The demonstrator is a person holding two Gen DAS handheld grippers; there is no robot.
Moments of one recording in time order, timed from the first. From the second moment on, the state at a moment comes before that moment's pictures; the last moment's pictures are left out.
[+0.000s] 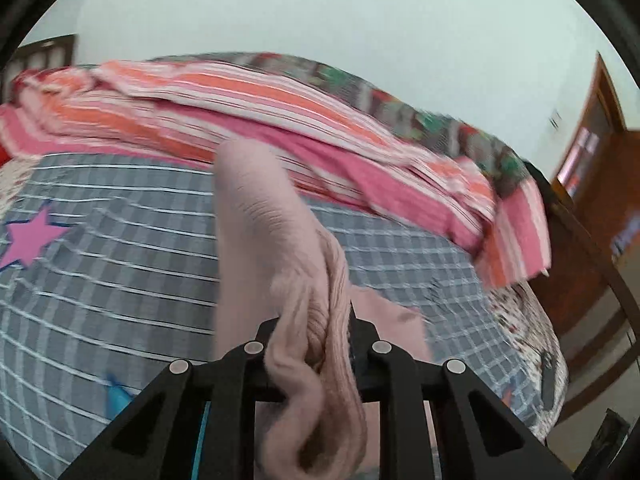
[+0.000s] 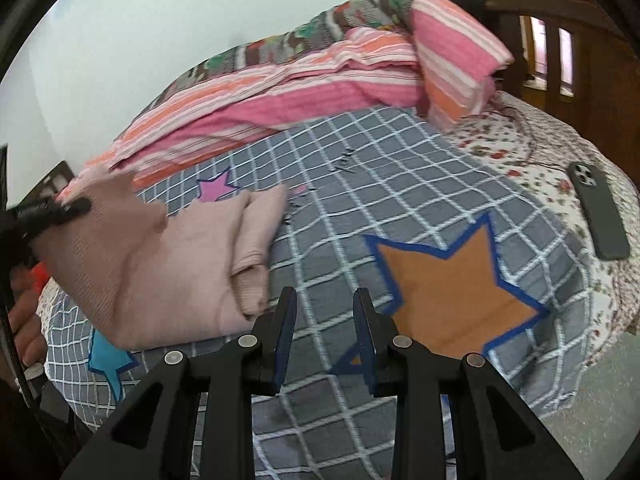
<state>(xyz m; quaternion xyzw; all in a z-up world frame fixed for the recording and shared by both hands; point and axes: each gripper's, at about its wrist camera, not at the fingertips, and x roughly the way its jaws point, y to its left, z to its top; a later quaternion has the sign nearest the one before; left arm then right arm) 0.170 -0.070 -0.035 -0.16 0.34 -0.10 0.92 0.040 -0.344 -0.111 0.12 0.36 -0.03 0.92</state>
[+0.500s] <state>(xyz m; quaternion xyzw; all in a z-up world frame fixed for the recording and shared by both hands) 0.172 -0.137 -0.080 -0.17 0.42 -0.34 0.83 0.040 -0.348 -0.103 0.12 0.37 -0.01 0.92</state>
